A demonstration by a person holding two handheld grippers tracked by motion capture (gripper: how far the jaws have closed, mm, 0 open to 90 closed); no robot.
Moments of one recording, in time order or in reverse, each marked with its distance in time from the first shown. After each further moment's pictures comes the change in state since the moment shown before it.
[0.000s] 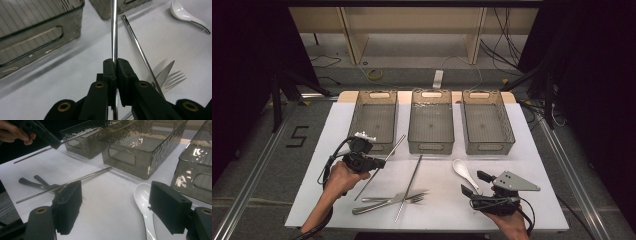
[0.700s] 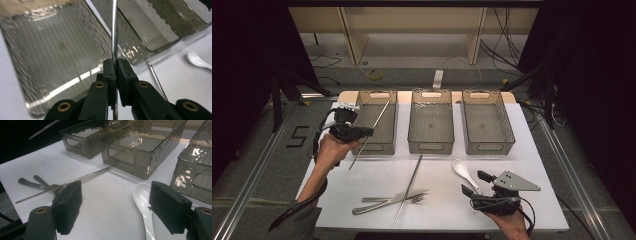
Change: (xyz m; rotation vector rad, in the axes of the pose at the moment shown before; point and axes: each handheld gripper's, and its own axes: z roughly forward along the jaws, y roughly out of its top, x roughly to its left) left arm 0.047 0.053 -0.031 -0.164 0.095 -0.056; right arm -0.001 0.000 0.000 -0.003 0.000 0.000
